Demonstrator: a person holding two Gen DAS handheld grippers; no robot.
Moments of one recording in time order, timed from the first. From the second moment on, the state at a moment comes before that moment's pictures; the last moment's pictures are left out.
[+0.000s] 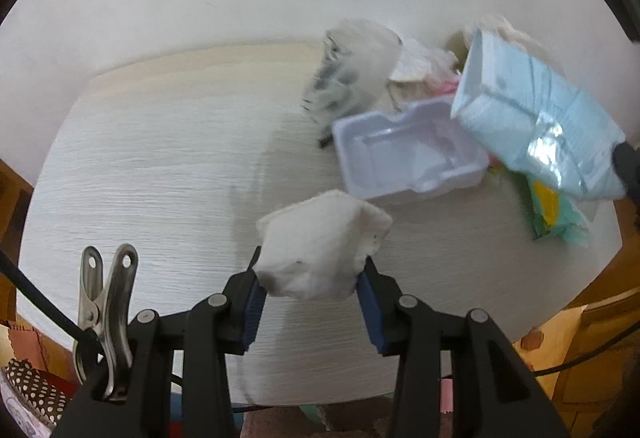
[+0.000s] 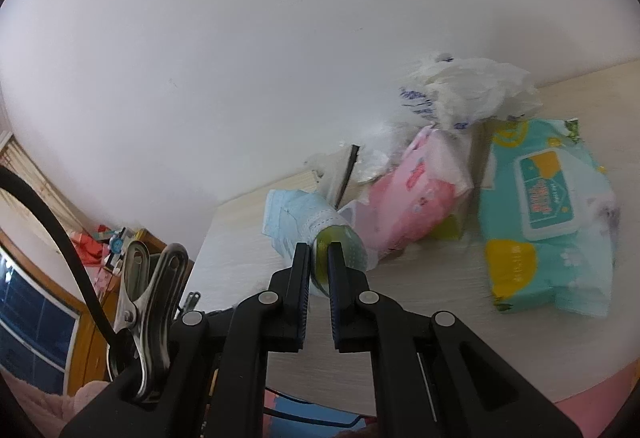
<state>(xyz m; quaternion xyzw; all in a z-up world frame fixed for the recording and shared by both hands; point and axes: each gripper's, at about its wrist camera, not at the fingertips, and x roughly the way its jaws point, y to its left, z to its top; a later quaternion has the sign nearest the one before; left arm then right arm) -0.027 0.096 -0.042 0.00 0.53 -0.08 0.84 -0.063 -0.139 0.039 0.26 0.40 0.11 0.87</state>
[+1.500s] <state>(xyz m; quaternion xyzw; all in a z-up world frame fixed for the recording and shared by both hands) -0.050 0.361 0.018 -0.05 0.51 -0.01 0.86 0.016 0.149 0.023 0.21 0.42 0.21 0.86</state>
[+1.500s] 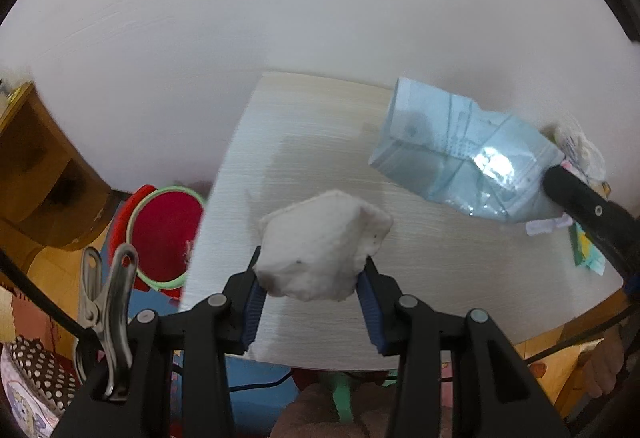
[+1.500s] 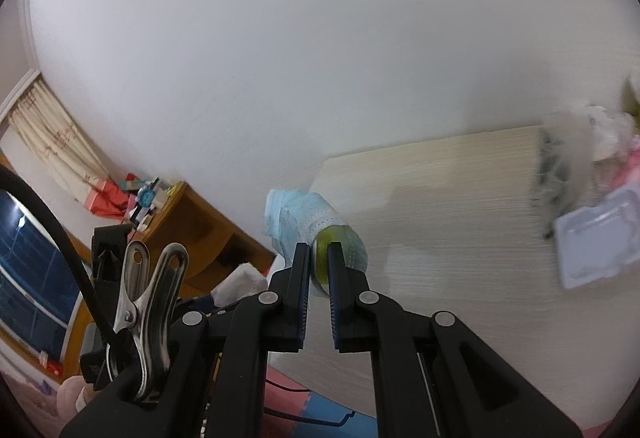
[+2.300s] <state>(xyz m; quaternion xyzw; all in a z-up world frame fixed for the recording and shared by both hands) -0.067 0.472 0.023 -0.14 0.49 0.17 0.84 0.086 0.273 0.005 0.13 0.47 0.36 0.79</state>
